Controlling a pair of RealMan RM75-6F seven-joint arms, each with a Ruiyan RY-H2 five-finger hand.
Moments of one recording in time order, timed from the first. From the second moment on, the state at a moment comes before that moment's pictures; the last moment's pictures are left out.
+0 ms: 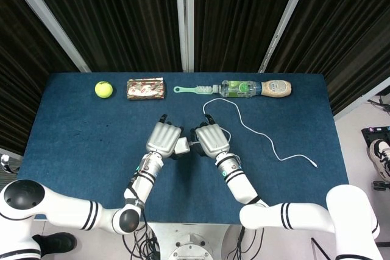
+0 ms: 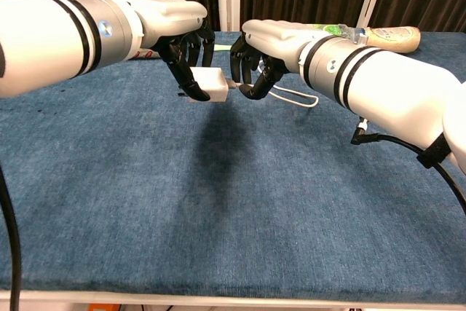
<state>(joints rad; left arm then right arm) -1.12 -1.62 -0.25 -1.81 0.42 1.27 0.95 0.96 -1.75 0.27 -1.54 -0.75 1.05 -0.61</state>
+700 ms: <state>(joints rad) -1.14 -1.63 -0.26 -1.80 0.41 1.26 0.96 0.97 -1.77 0.27 -1.53 -0.76 1.06 -0.62</state>
